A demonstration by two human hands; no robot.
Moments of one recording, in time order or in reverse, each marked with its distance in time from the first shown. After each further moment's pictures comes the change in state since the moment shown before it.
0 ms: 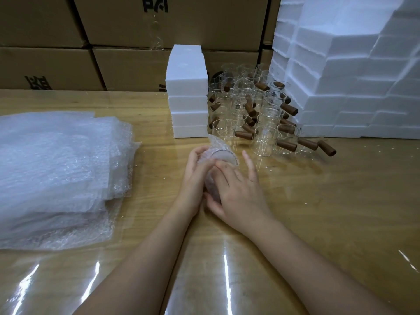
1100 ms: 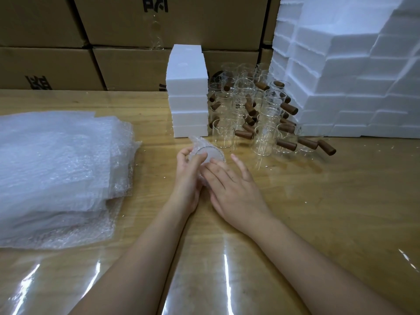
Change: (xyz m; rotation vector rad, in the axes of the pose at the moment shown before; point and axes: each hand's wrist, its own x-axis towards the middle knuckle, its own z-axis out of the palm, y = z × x) left_hand 0.007 0.007 -0.003 -0.275 0.125 -0.188; right_hand 0.000 0.001 0.012 -0.077 0.055 -0.142
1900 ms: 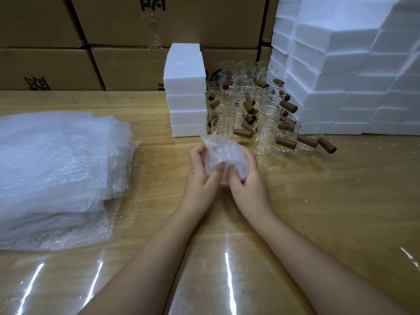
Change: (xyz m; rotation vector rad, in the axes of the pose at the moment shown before) left_hand -0.017 -0.013 0.009 0.608 -0.148 0.516; right_hand 0.000 0.011 -0.002 0.921 0.023 0.859
